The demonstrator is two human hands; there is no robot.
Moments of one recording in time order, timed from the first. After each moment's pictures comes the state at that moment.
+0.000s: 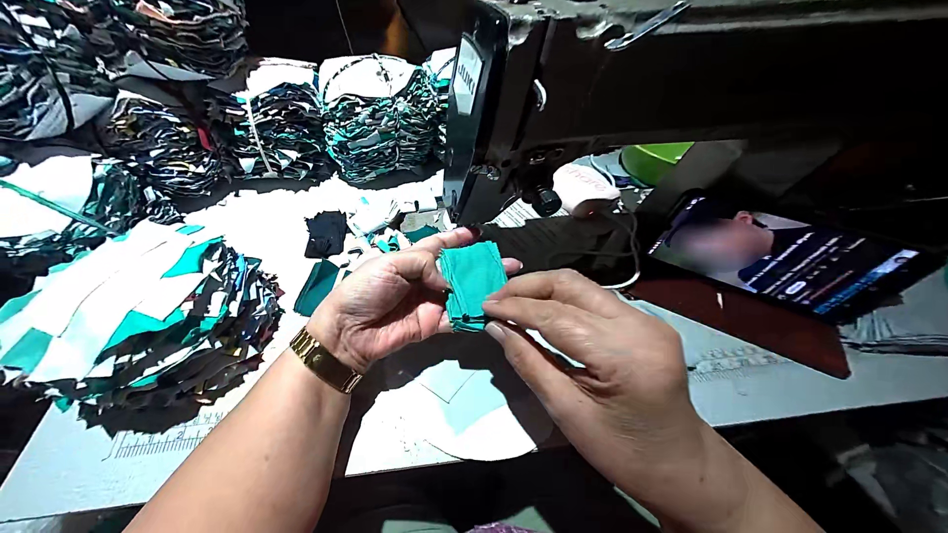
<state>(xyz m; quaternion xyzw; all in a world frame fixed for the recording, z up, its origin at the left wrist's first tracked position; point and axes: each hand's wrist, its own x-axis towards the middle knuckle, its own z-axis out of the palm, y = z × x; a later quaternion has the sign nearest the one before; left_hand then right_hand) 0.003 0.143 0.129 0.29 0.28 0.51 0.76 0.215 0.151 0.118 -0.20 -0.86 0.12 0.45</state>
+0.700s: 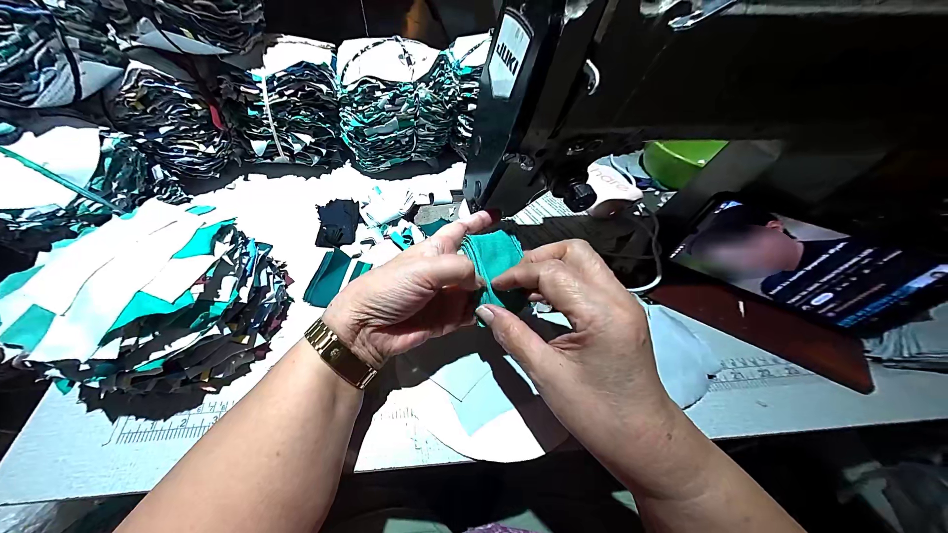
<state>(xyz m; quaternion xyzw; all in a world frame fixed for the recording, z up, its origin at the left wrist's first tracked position) 0.008 0.142 0.128 0.40 0.32 0.49 0.71 0.193 0.158 0.109 -0.30 -0.84 0.14 0.44</state>
